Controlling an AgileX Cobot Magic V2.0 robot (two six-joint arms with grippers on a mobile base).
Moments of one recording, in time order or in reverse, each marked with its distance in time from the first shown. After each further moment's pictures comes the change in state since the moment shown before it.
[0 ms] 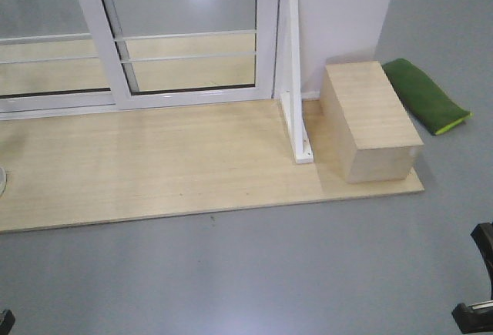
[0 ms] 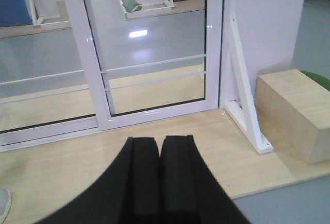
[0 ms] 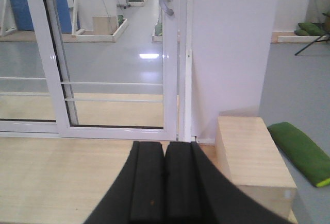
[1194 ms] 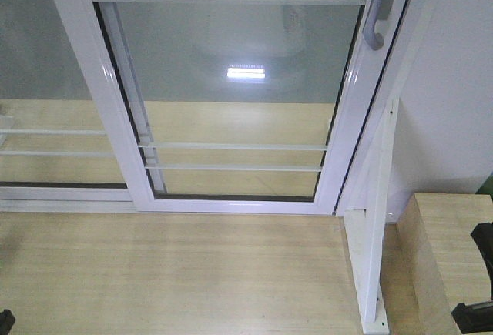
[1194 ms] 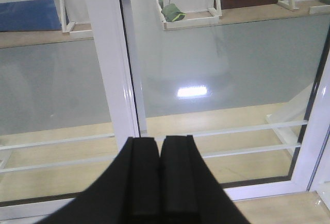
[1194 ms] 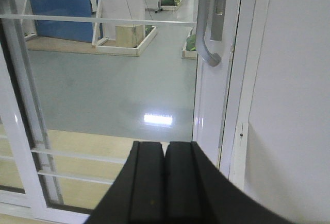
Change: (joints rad) left arm 0.000 0.000 0.000 0.000 0.000 0.000; right arm 0.000 0.000 0.000 -0.001 0.001 0.000
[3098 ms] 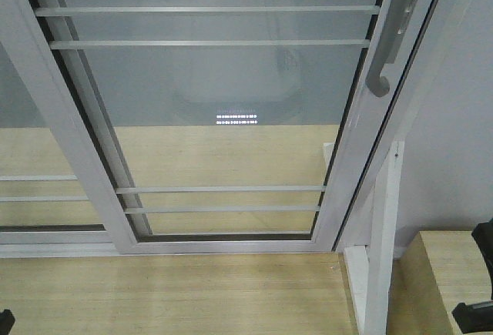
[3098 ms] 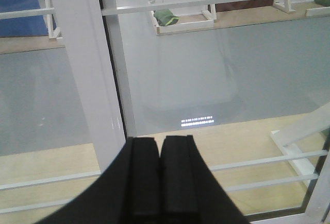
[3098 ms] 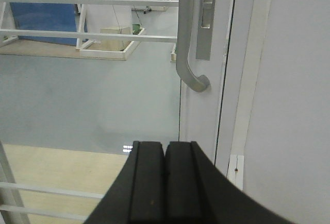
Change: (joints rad) left arm 0.000 0.000 0.000 0.000 0.000 0.000; right arm 0.000 0.000 0.000 0.000 0.000 0.000
